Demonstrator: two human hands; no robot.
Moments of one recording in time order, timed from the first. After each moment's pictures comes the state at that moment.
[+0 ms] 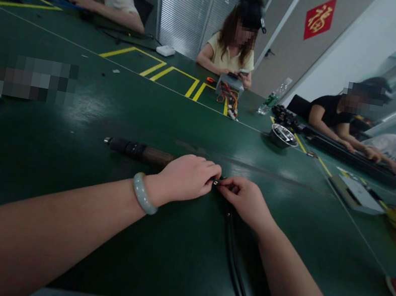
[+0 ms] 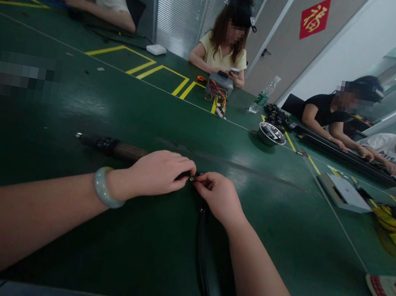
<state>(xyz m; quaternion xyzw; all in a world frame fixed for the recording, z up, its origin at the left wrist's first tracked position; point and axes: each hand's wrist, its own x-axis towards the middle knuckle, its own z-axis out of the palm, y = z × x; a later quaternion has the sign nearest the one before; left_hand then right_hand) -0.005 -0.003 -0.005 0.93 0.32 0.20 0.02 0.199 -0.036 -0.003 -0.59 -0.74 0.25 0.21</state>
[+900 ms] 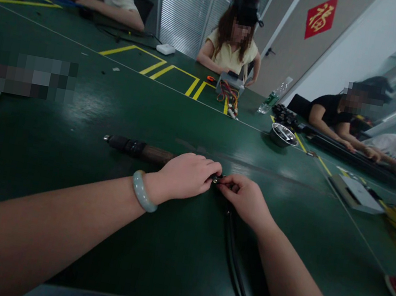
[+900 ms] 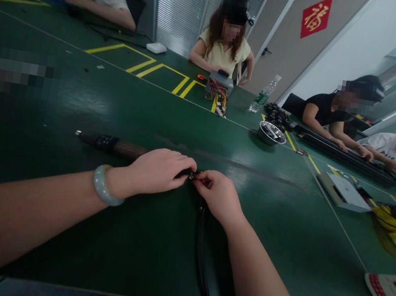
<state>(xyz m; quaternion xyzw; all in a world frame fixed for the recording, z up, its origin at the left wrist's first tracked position) -0.005 -0.004 -0.005 0.92 0.32 0.20 0.02 0.200 -0.038 -0.005 -0.59 -0.75 0.22 0.22</state>
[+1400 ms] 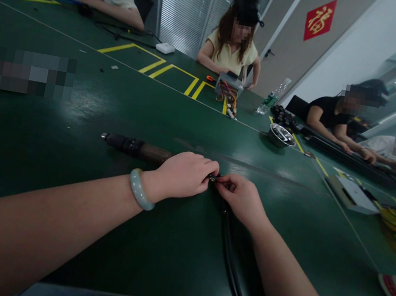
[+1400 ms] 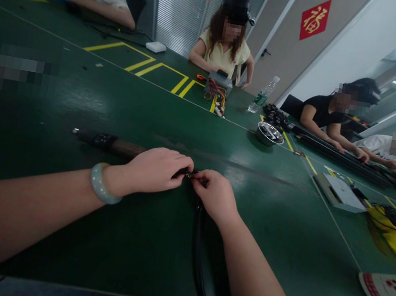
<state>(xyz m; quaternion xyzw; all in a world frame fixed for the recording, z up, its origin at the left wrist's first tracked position) -0.005 -0.004 -0.005 0.92 0.33 0.20 0.01 0.197 -0.037 -0.007 -0.60 -0.75 0.18 0.21</state>
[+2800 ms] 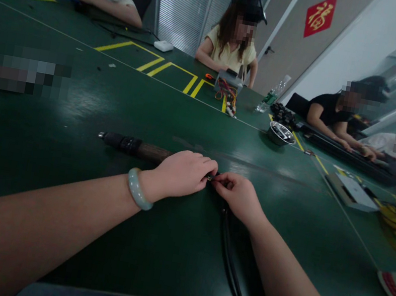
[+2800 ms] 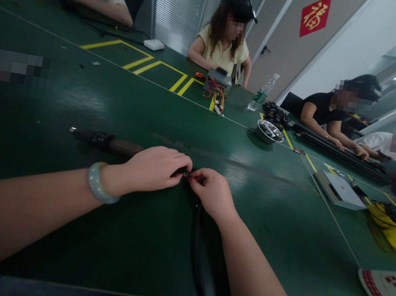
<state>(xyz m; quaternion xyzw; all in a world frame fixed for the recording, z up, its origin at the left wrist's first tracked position) -0.004 -0.003 -0.006 0.93 0.33 0.18 0.01 0.194 -0.036 -0.010 -0.60 -0.74 0.23 0.22</state>
